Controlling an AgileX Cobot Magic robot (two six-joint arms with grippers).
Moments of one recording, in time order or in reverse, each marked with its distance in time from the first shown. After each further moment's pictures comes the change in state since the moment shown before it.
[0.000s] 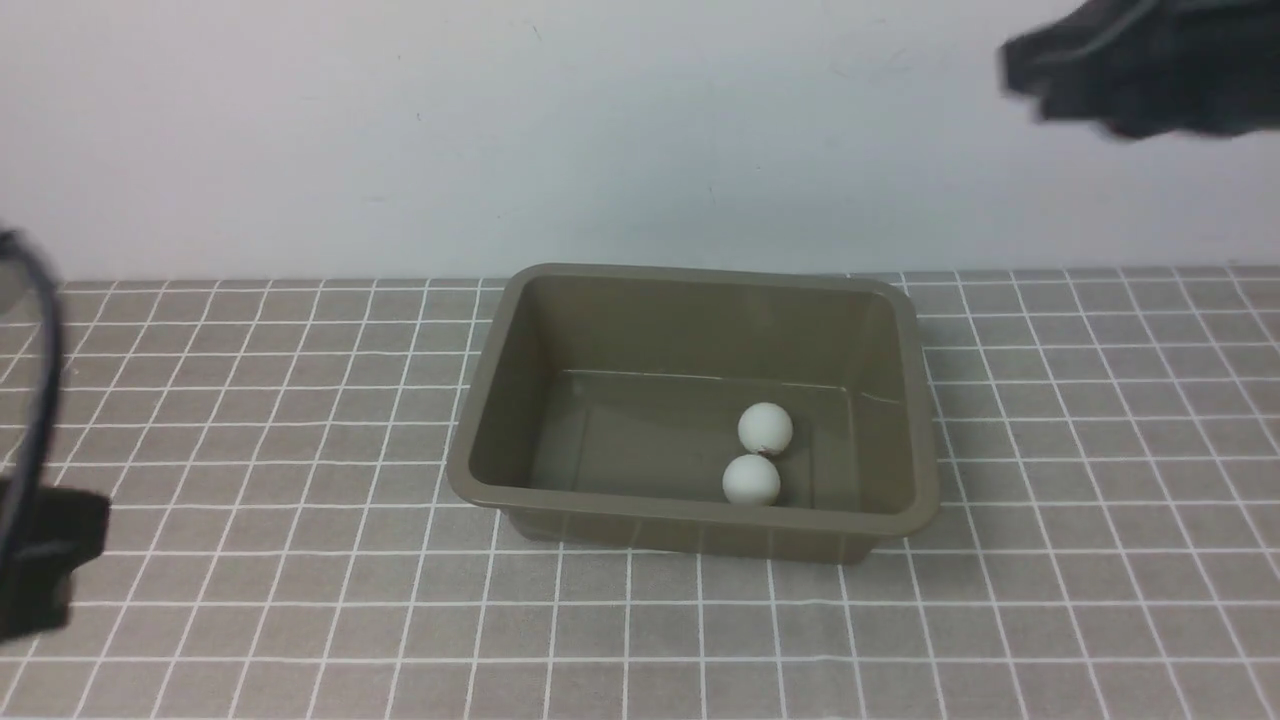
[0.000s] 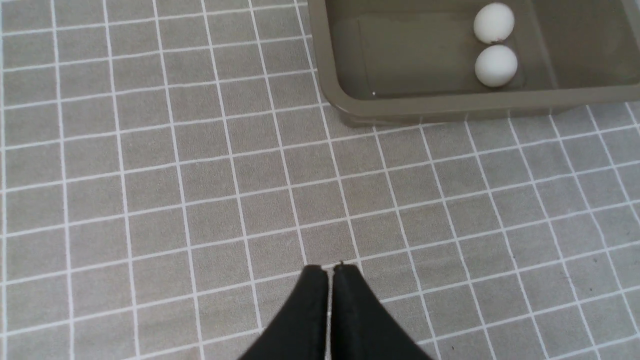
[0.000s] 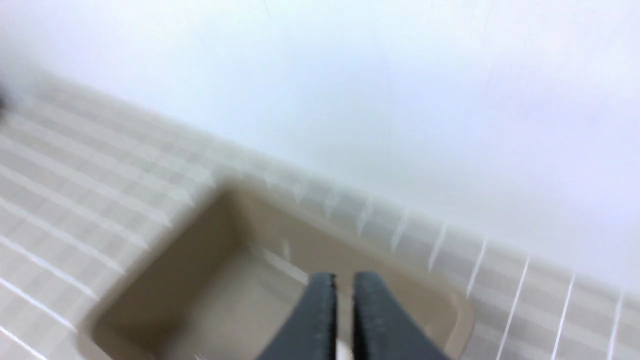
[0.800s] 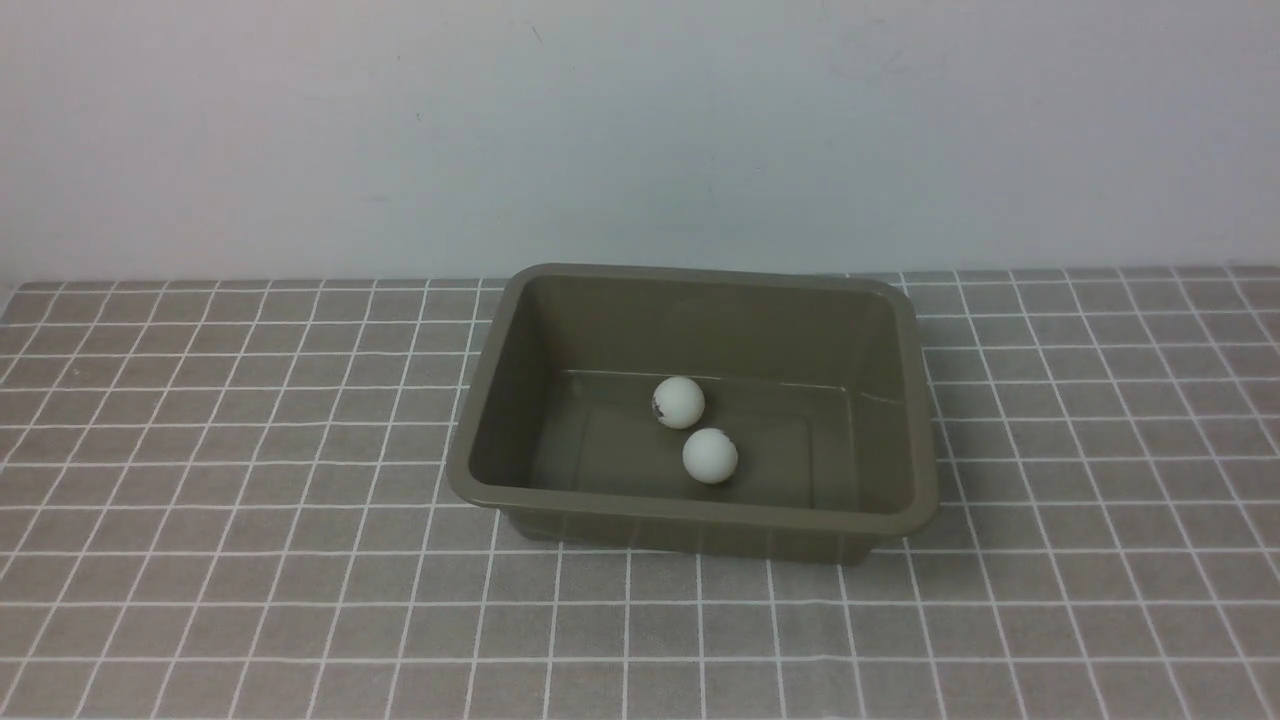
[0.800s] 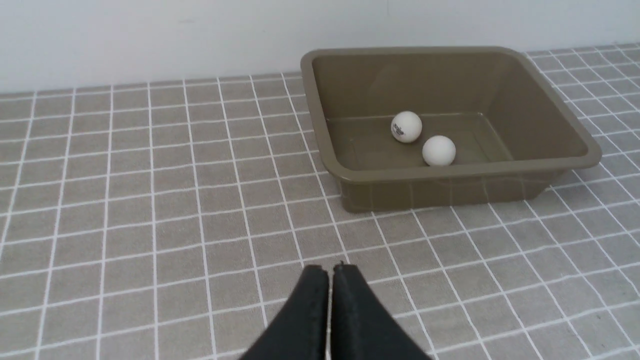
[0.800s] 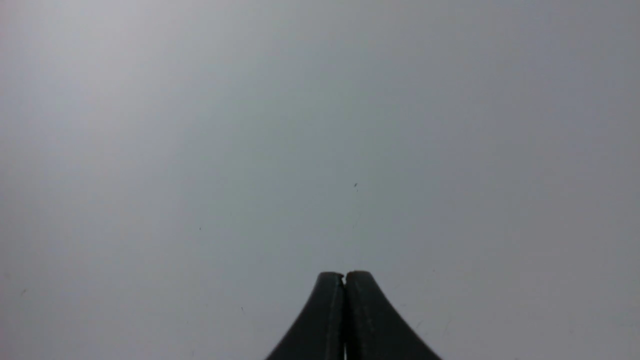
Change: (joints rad) right arm 0.000 -1.051 0.973 0.025 -0.721 0.044; left arm 0.000 -0.578 0.261 0.038 -0.094 0.009
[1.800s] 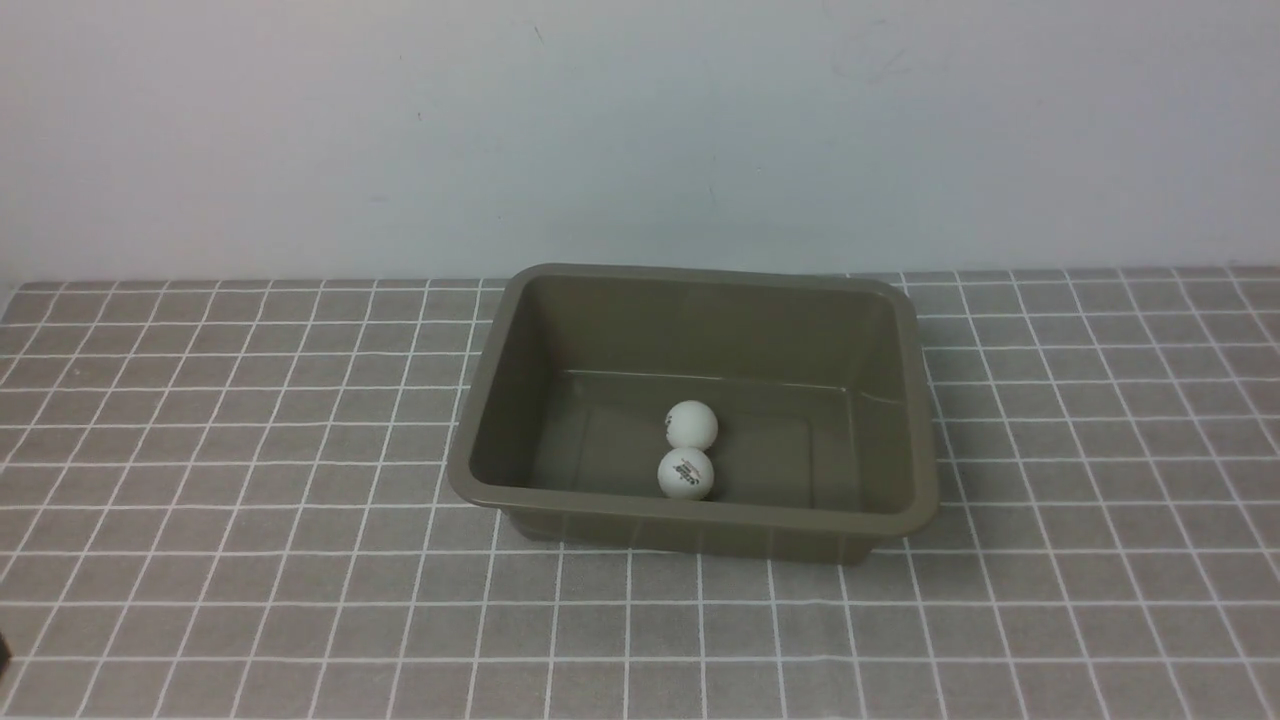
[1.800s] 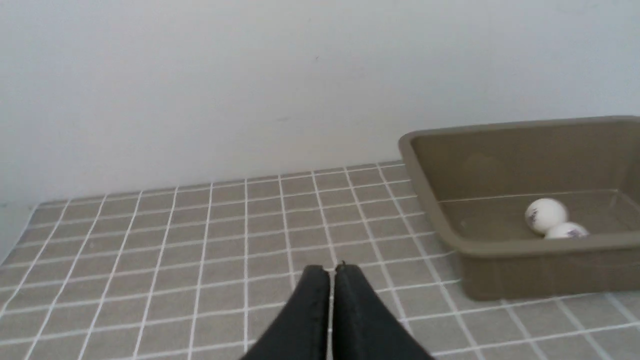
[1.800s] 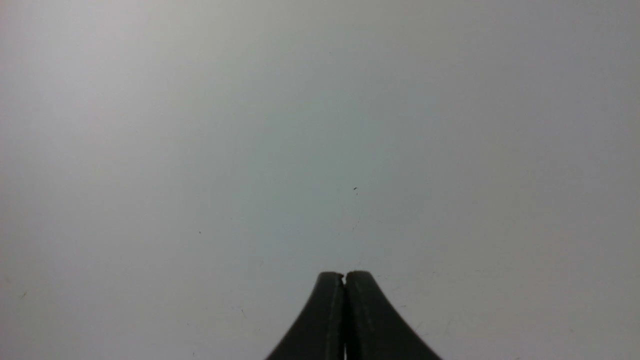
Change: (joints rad) right arm 0.000 -0.002 0.005 0.001 -0.001 0.004; left arm 0.085 -0.132 0.483 0.101 -0.561 0.053
